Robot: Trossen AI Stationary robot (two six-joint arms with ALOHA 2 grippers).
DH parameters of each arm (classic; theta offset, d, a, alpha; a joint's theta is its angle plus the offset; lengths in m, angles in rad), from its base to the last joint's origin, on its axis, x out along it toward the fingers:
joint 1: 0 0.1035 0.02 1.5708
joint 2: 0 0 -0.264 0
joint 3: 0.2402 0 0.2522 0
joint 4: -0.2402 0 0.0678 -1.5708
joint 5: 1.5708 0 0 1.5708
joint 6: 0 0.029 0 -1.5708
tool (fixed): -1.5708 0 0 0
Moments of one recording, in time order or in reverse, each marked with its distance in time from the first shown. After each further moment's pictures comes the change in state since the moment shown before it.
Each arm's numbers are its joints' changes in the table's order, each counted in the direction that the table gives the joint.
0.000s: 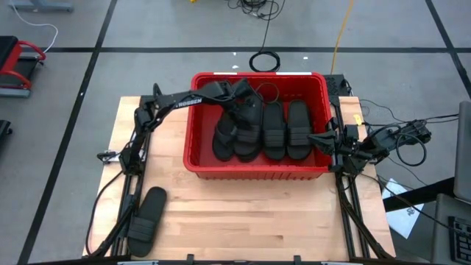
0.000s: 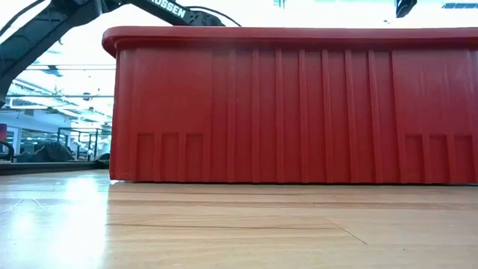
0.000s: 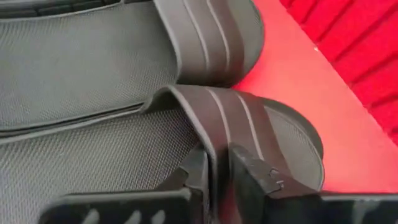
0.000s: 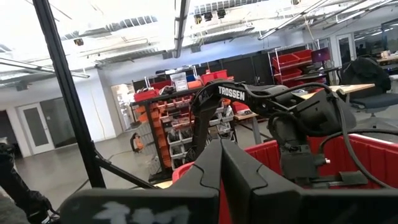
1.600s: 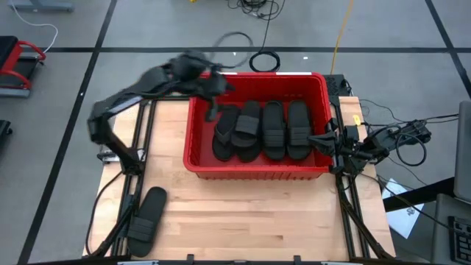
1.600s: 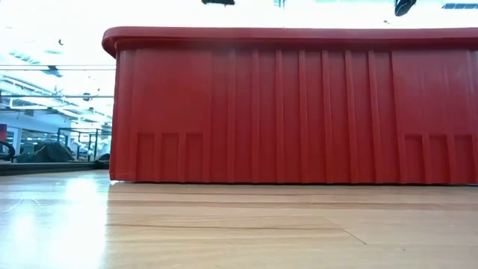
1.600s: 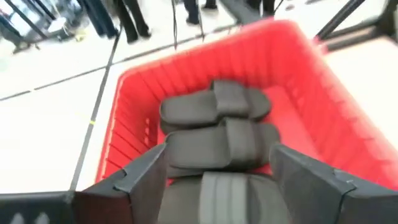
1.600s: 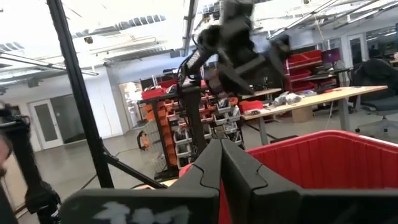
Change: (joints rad) left arm -0.057 0.529 -0.001 0.025 0.204 -0.329; right arm 0.000 0.000 0.000 0.000 0.036 -0.007
